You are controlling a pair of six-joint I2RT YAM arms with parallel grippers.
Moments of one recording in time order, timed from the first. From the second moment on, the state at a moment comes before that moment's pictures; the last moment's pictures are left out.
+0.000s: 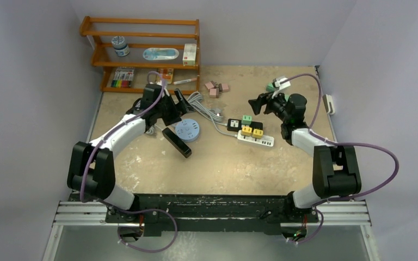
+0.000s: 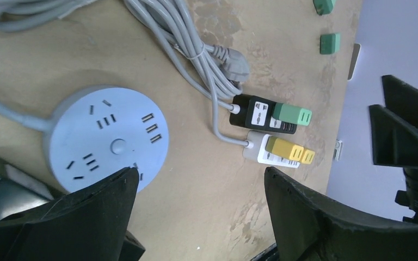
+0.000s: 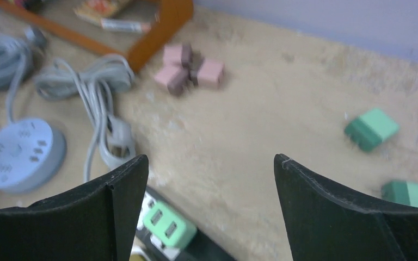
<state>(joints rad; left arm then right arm) -0.28 1.50 1.04 -0.20 0.31 -0.79 0.08 1.50 0.73 0.66 -0.44 0.07</state>
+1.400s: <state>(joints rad) -0.60 2.08 1.39 -0.01 0.26 -1.02 0.27 1.72 1.03 -0.12 -0.17 0.14</state>
